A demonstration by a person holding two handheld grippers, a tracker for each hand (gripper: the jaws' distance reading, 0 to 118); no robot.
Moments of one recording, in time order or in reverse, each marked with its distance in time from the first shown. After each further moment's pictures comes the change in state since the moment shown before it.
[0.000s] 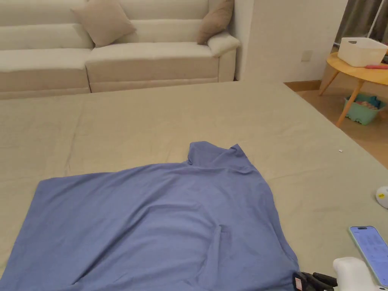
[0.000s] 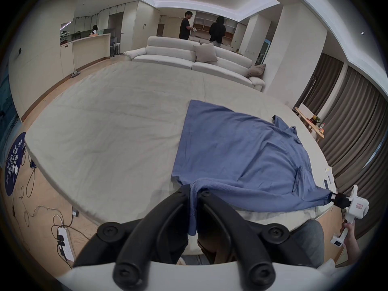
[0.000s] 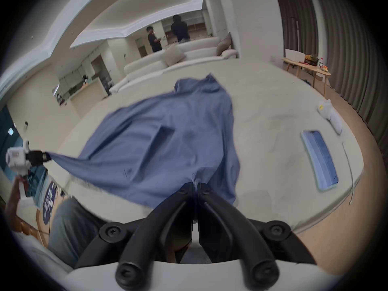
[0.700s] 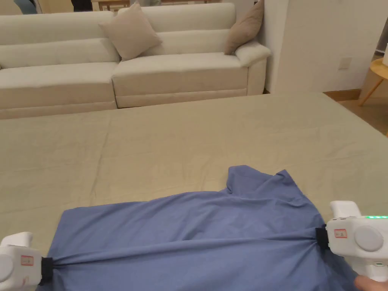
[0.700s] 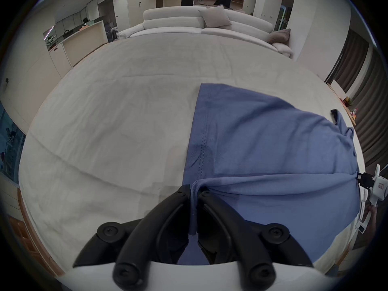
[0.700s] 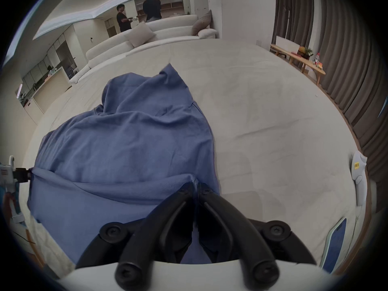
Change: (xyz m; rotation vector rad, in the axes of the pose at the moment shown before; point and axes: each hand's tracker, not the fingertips) left arm -0.007 0.124 -0.293 -0.251 0.169 -0.075; right arm 0.037 0.154 -0.255 -0.184 -0.240 0.008
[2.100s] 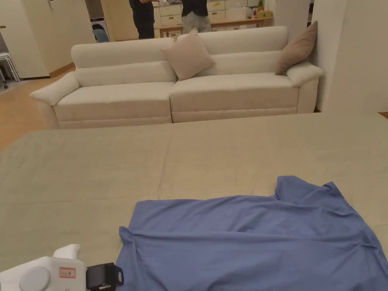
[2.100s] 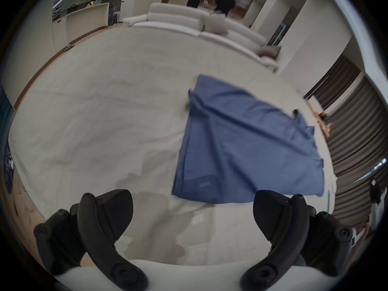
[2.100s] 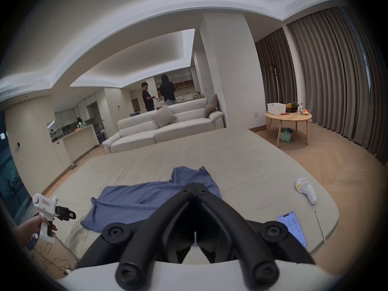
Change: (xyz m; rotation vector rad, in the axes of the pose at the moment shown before) left arm -0.053 -0.094 0.107 -0.044 -0.170 0.119; right arm -0.006 -0.088 0.314 0.582 0.131 -0.071
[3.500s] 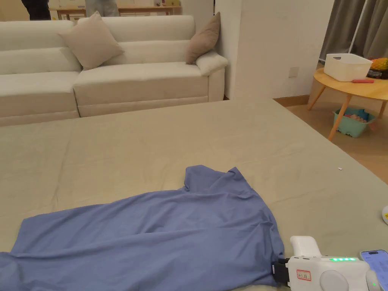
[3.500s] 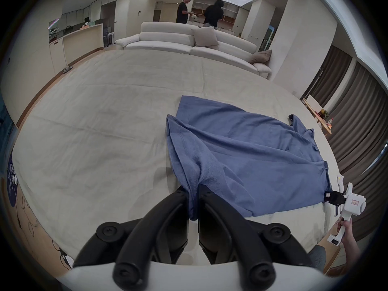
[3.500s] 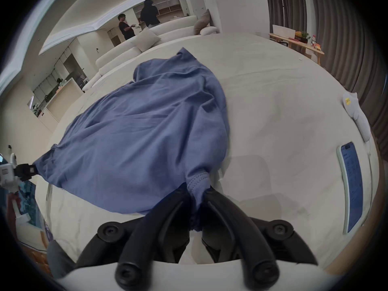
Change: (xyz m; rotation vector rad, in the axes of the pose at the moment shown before) left arm 0.058 0.003 0.017 0.167 0.011 -0.089; right arm 0.039 -0.147 -0.184 -0.580 -0.031 -0.052
